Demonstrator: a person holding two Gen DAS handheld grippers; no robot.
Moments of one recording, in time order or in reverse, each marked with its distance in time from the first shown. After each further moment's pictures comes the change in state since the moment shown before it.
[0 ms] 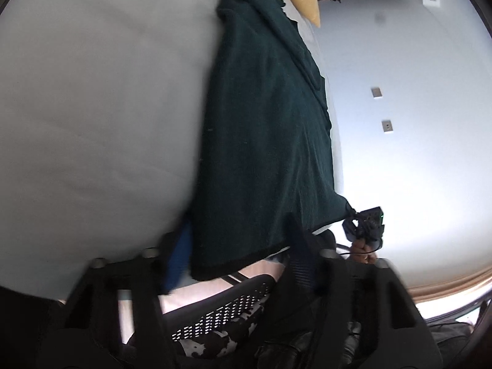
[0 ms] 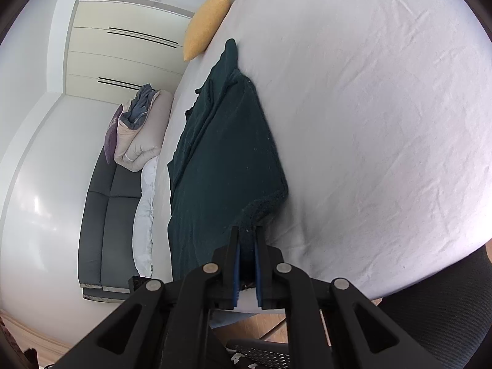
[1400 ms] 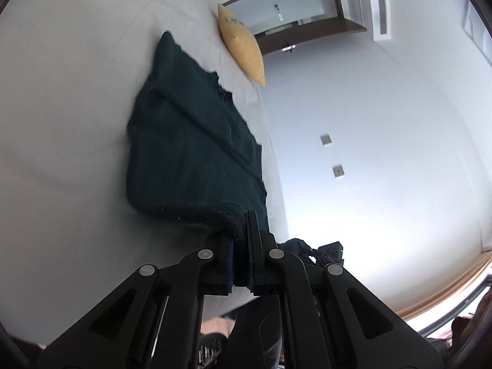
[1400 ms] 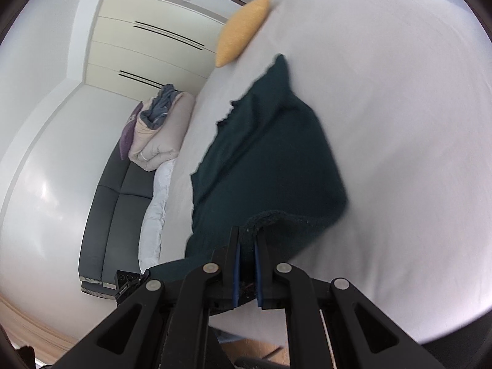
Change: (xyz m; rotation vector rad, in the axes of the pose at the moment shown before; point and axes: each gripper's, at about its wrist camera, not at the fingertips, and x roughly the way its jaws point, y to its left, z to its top) left arm -0.060 -0.079 0.061 0.073 -0.286 -0.196; right arm 0.019 0.068 0.039 -0.120 -0.046 0.054
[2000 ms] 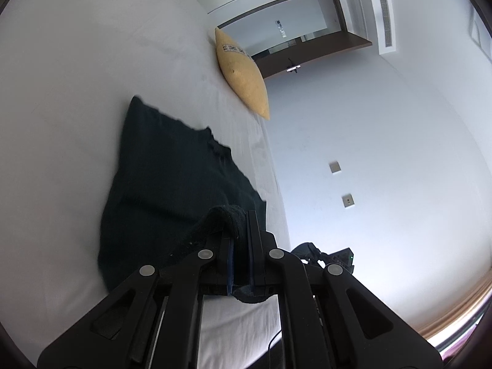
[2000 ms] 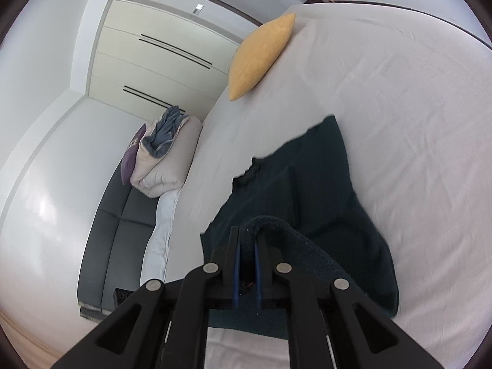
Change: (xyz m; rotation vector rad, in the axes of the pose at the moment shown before) left arm 0.059 -0.024 0.153 0.019 -0.081 0.045; right arm 0.090 0.046 0.145 -0.011 -0.091 0.002
